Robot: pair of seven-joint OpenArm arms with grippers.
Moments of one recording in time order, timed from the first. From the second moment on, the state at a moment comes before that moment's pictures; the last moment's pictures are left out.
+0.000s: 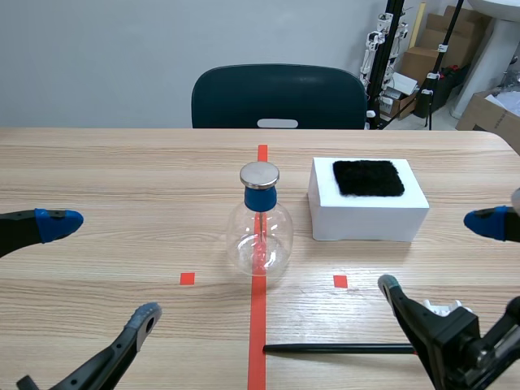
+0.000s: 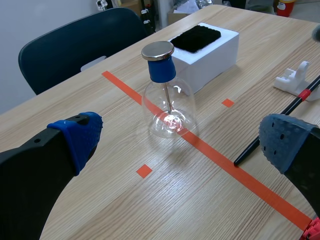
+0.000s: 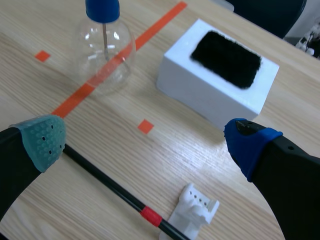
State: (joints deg) left arm 52.3 -30.7 -3.0 115.3 -0.5 -21.4 -29.0; right arm -53.1 36.5 6.3 120.4 11.7 11.4 4.6
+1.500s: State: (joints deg) left arm 41.1 -36.9 -4.5 78.0 4.8 -36.2 -71.1; right arm -50.0 38.1 6.3 120.4 -5.4 20.3 0.4
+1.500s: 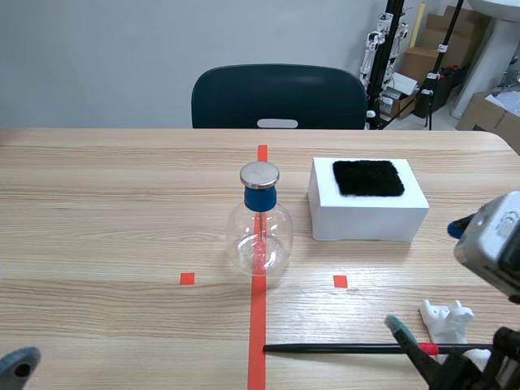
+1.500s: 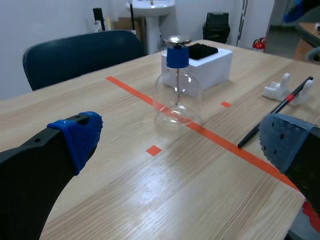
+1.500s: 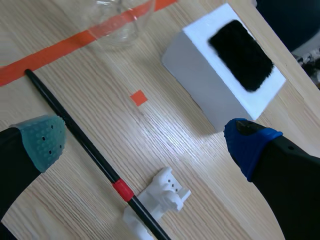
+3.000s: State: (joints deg) left arm 21.0 -35.3 11.0 50.1 16.0 -37.5 -88.6; right arm 2.1 53.1 -46.1 102.5 -5.7 45.3 -35.3
